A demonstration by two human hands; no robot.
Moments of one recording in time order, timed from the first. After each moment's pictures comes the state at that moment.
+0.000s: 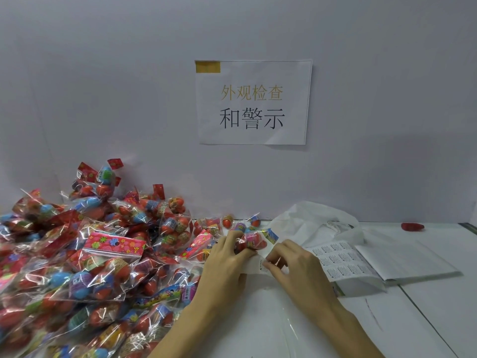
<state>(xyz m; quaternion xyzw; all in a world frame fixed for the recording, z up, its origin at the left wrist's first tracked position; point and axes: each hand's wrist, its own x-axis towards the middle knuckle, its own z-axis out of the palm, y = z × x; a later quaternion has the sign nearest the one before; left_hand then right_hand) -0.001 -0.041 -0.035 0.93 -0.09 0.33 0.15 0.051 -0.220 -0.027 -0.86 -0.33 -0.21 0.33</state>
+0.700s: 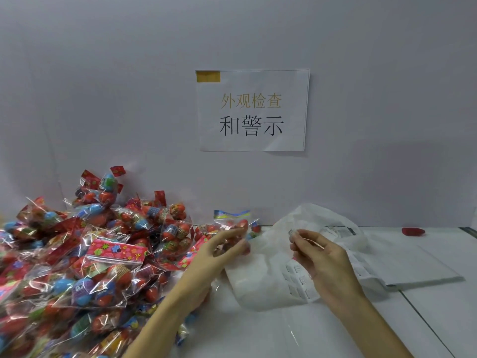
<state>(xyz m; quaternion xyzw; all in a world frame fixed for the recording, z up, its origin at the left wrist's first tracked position) -0.005 -0.013 -0.004 0.71 0.00 0.11 0.70 0.054 -0.243 0.013 -0.54 -0.06 0.07 0.83</state>
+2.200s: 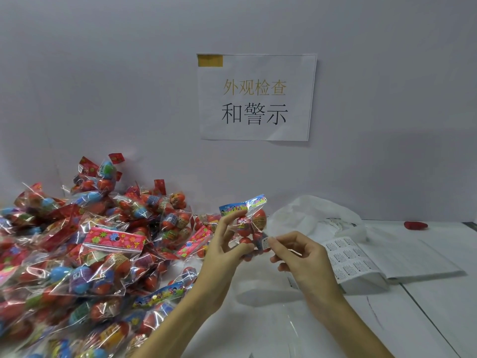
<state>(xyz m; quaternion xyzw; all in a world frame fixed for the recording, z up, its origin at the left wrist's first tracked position) -0.004 -0.047 -0.016 0.64 -0.02 0.16 0.76 0.034 -0.215 0.000 -0.69 -0.11 0.02 0.72</state>
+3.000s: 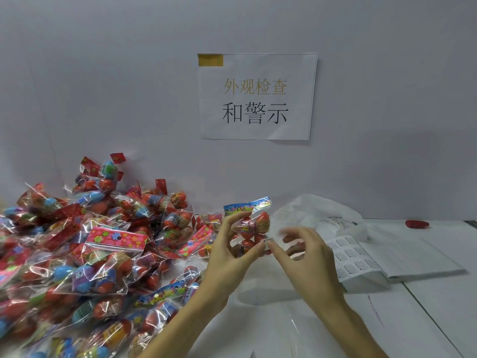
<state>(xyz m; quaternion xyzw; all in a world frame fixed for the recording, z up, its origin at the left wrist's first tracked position) -0.007 -0.055 -0.016 0.66 -0.03 0.19 0.73 0.042 -0.219 -0.013 -0.82 -0.17 -0.18 0.52</state>
